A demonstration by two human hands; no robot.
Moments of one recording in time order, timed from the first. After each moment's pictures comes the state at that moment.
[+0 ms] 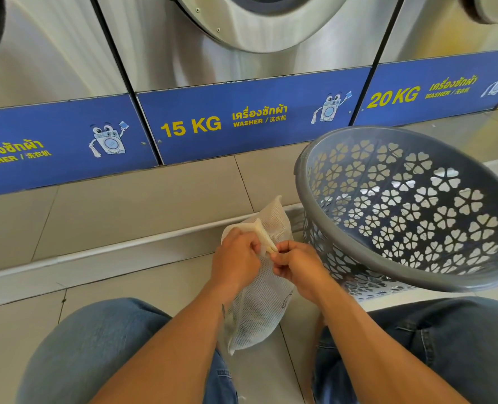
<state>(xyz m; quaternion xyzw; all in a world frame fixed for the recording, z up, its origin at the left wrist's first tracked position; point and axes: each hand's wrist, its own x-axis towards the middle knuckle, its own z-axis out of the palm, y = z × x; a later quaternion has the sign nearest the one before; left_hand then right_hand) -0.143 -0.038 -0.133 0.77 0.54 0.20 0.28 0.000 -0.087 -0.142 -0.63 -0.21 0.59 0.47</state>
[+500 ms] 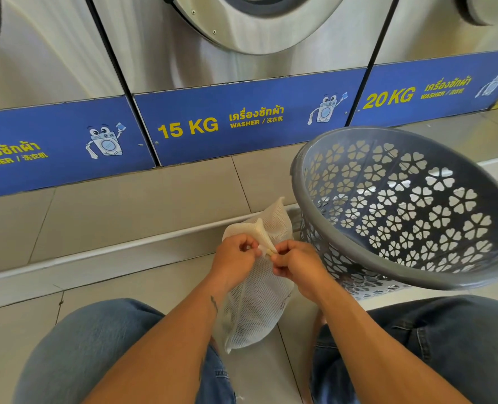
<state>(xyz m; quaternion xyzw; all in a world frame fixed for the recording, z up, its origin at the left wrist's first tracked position) -0.142 -0.032 -0.138 0.64 0.56 0.23 0.47 0.004 -0.089 -0.139 -0.65 -0.23 0.56 0.46</state>
